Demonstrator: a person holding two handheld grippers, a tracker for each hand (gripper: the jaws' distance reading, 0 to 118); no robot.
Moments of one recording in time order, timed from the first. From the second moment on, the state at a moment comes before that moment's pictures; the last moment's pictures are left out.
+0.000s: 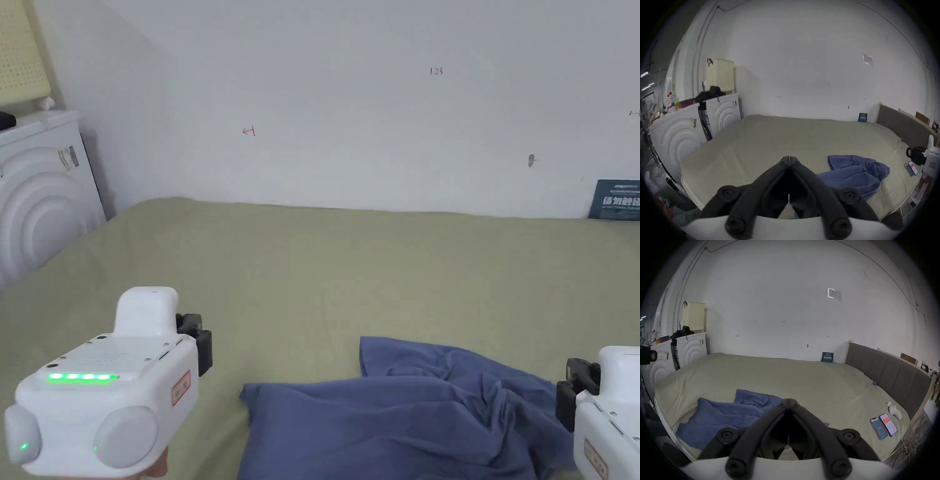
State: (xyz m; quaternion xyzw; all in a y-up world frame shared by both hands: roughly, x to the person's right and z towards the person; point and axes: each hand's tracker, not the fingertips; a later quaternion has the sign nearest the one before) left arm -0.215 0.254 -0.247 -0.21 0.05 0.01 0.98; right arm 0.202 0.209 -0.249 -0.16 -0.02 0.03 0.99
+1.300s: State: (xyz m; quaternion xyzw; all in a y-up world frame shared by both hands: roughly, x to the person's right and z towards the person) left arm -0.201 0.089 -0.473 -0.53 0.00 -0.01 0.85; right arm 0.318 0.112 -0.381 -0.36 -0.08 0.00 0.93
